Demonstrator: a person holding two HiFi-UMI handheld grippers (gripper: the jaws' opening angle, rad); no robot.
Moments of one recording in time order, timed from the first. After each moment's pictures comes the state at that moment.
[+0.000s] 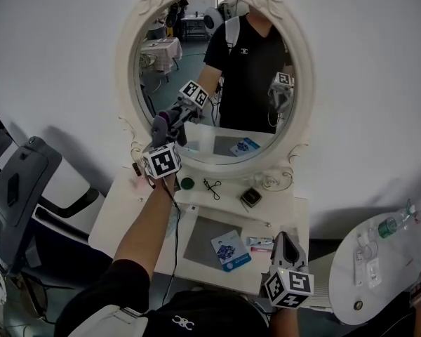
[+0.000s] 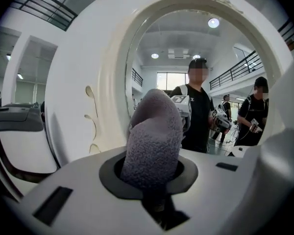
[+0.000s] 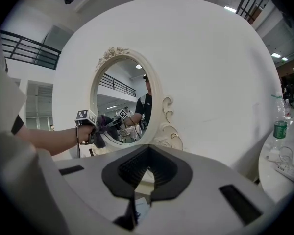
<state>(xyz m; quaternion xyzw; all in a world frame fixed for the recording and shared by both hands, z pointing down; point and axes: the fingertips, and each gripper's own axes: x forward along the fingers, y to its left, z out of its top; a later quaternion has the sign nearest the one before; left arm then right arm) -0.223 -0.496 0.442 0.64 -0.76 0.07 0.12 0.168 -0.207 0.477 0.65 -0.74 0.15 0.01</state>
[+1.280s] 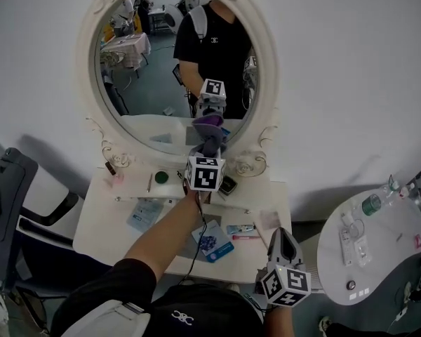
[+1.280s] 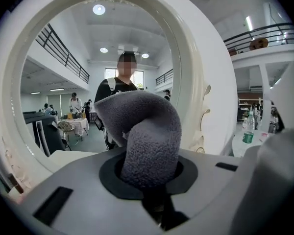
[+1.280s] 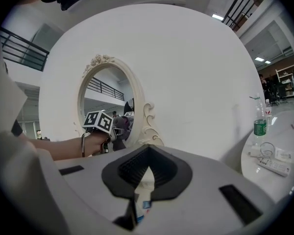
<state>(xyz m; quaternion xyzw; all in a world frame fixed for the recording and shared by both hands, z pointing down) 0.068 -0.461 0.476 0.84 -0.52 0.15 0.07 0.223 -0.172 0.479 0.70 -0.69 0.16 -0.02</state>
